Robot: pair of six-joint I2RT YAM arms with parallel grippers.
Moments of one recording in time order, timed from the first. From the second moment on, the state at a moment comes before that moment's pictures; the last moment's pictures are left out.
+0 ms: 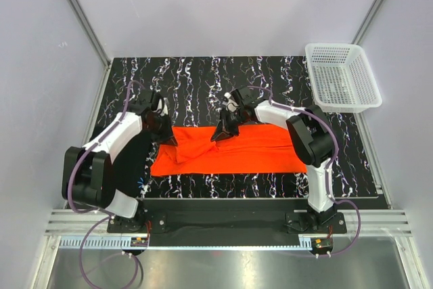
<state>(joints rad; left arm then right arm) -0.20 1.47 1.01 -0.76 0.31 -0.41 0.56 2.06 1.39 -0.34 -0.74 0.73</state>
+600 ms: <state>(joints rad) -0.20 1.34 1.07 -0.82 0.29 -0.39 0.54 2.11 1.57 -0.63 -0.58 0.49</state>
